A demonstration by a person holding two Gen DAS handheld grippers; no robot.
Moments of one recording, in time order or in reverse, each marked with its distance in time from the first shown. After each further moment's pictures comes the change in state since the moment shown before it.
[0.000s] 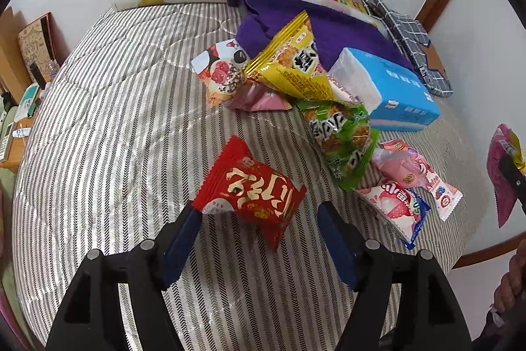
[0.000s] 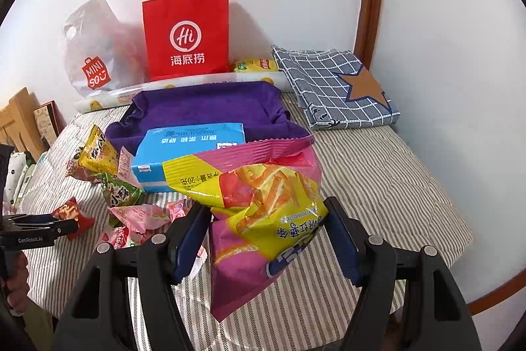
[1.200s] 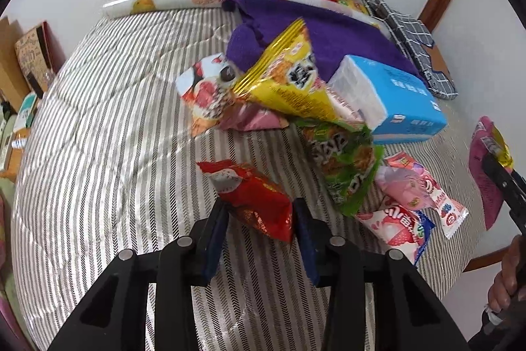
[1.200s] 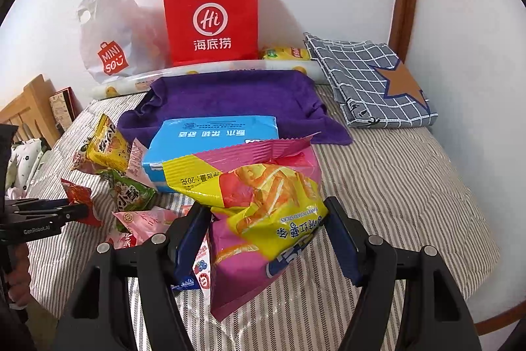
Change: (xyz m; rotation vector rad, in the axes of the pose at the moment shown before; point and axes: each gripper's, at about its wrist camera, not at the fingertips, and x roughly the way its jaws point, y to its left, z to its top) left arm 0.015 -0.009 0.021 0.000 0.001 0.017; right arm 0.044 0.020 0.008 -0.054 0.047 0.101
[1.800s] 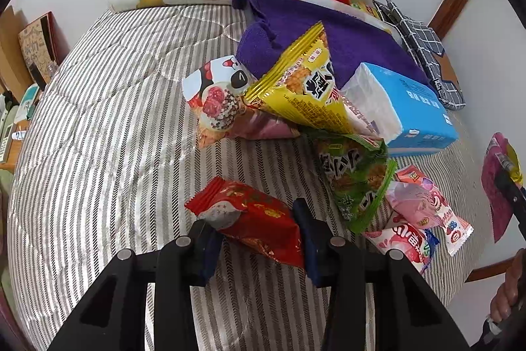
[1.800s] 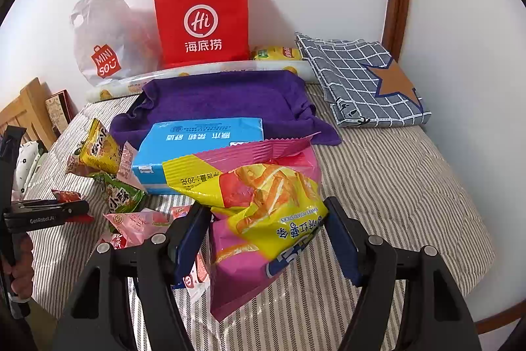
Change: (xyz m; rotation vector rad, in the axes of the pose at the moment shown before) left arm 0.007 0.004 0.008 -0.032 0.002 0.014; right arm -0.002 -0.013 0.004 0.019 0.004 -0.015
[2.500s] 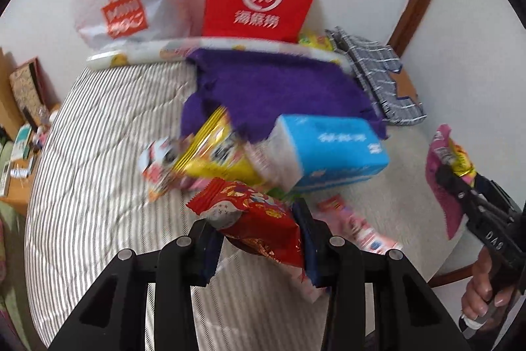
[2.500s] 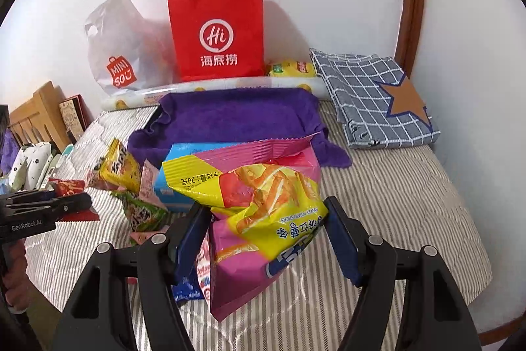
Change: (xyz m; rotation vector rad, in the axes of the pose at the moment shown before) left arm -0.067 -0.065 0.032 0.087 -0.119 -0.073; right arm -0.017 0.003 0.035 -0.027 -0.016 0.062
